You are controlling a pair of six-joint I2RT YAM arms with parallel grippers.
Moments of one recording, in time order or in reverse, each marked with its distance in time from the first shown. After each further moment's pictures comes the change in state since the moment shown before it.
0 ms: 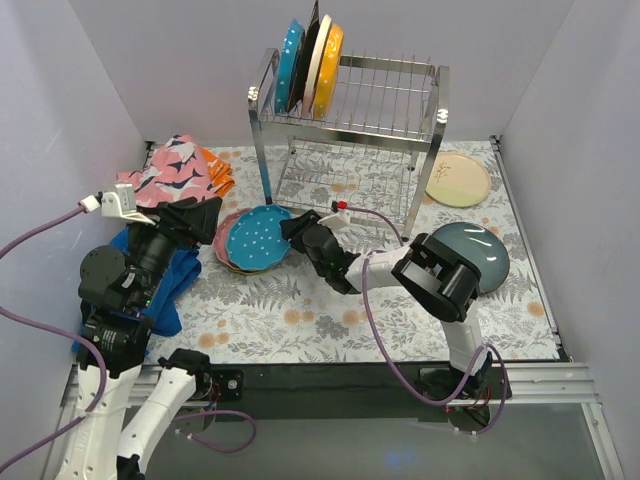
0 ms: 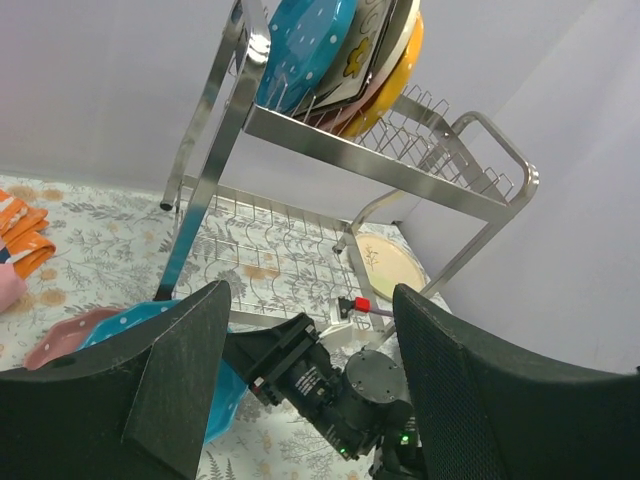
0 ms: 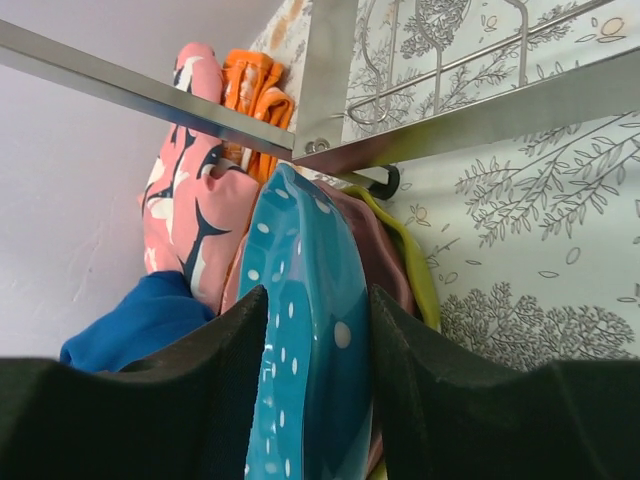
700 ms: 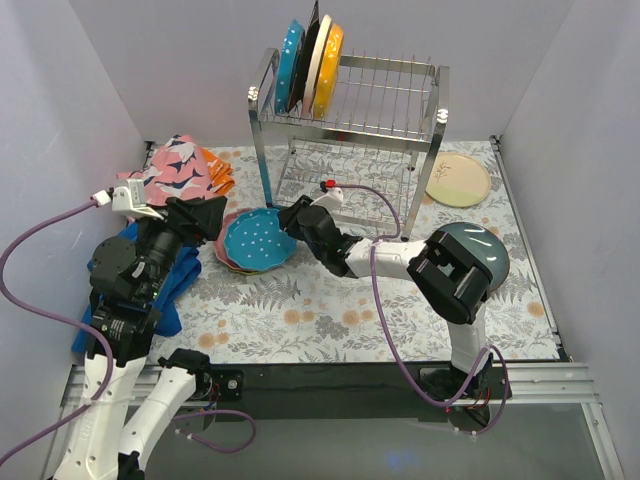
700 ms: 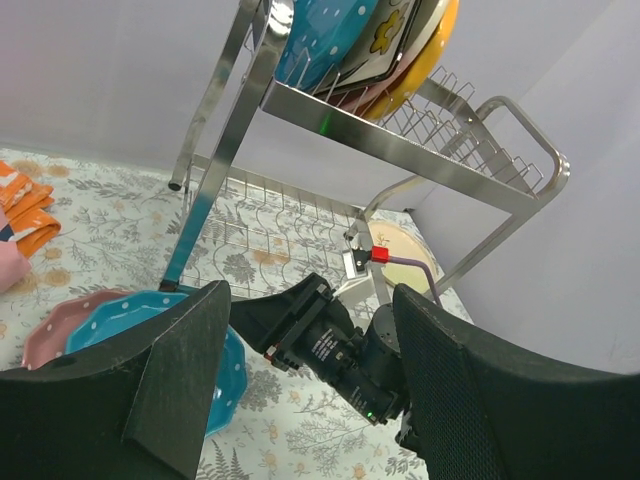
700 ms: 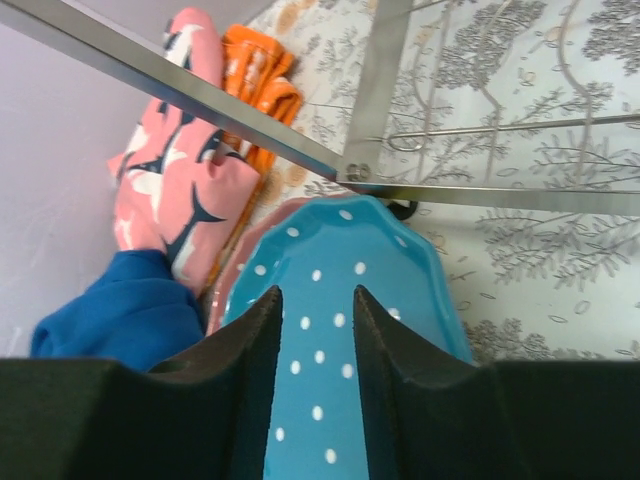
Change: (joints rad) left arm 0.000 0.030 -0.042 0.017 -0.009 -0.007; right arm -0.031 -0.071 0.136 -0.253 -0.093 -0.166
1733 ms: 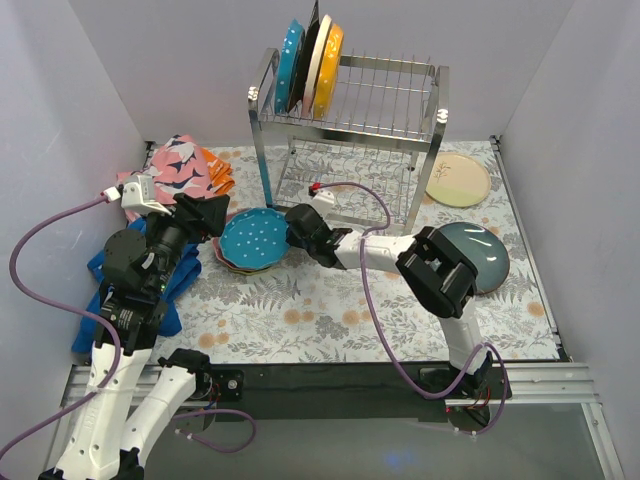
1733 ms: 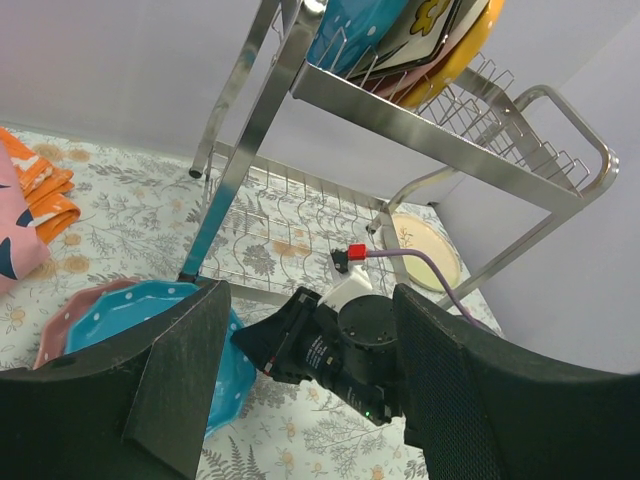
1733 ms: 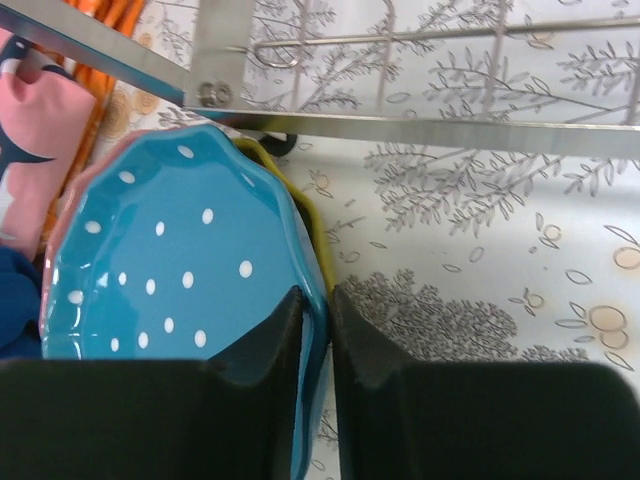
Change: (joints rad) left arm 0.000 0.034 -0.045 0.032 -0.032 0.015; right arm 0.002 0.092 0.156 -0.399 -0.011 -0.051
